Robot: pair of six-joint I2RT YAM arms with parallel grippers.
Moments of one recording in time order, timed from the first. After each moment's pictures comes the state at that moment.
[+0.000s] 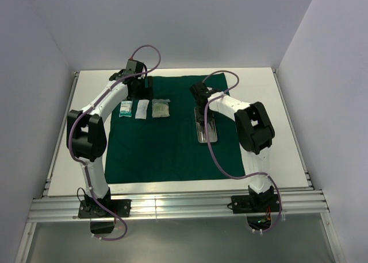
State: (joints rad) left arm -0.31 1.95 1.68 -0.68 -0.15 -0.29; right arm 0.48 2.08 1.53 -0.68 0.21 0.50
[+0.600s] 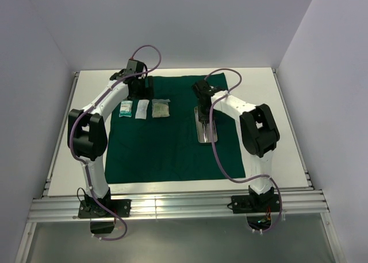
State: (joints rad) left arm -0.31 1.96 1.70 -0.68 -0.15 -0.29; right arm 0.47 2.02 1.52 -0.76 0.19 0.46
